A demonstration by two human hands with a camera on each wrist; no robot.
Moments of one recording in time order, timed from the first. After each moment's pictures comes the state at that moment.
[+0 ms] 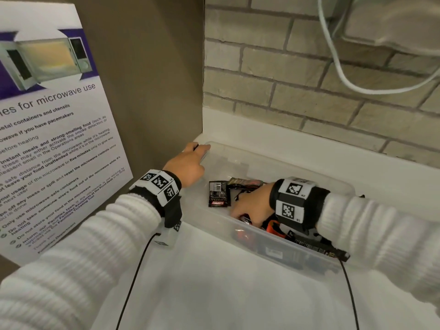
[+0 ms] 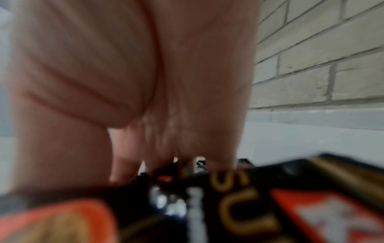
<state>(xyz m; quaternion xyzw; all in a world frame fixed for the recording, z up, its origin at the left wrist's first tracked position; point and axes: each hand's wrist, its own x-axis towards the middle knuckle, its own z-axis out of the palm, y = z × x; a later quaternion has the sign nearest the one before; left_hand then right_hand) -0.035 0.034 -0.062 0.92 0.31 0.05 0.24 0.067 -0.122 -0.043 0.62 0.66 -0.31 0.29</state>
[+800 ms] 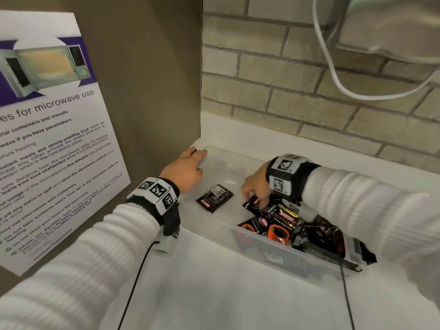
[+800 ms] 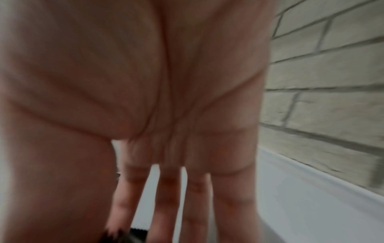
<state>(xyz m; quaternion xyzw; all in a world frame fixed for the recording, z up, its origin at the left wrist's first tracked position) -0.038 0.029 -0.060 0.92 0.32 0.08 0.23 0.106 -0.094 -0.023 0.68 0.56 -0.27 0.39</state>
